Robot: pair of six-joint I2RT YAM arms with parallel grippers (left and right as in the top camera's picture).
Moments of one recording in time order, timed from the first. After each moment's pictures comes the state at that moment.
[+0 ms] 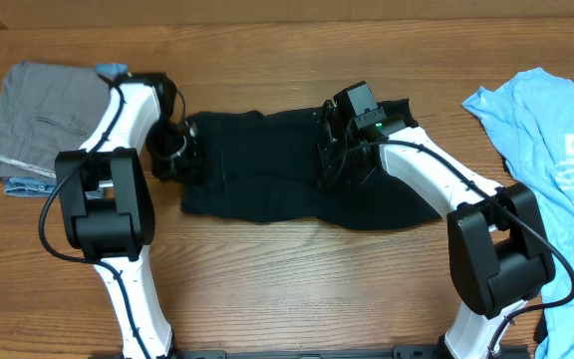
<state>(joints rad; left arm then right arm) 0.02 2.25 1.74 -1.36 0.27 -0.15 0.41 1.93 1.34 -0.62 -0.33 0.19</state>
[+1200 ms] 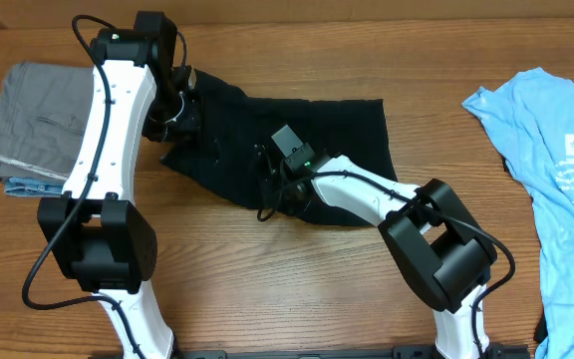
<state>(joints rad) -0.06 2.04 1.98 -1.48 0.12 -0.13 0.69 2.09 1.35 -0.42 -0.26 0.45</state>
